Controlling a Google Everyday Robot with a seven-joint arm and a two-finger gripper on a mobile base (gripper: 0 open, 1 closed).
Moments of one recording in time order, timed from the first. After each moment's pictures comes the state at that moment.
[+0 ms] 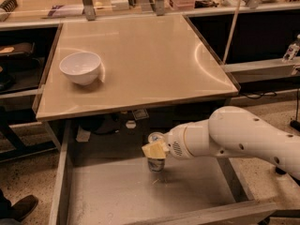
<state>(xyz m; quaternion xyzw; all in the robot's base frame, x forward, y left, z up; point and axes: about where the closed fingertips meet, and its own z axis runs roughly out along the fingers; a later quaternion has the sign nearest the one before) 0.469 -0.016 0.716 -0.32 0.86 0.26 0.30</state>
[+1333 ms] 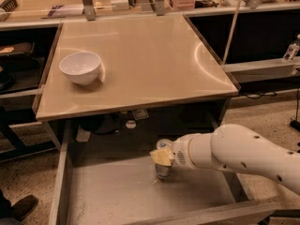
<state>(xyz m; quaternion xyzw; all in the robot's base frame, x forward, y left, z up) 0.466 -0.043 0.685 -0.26 0.88 0.23 0.31</state>
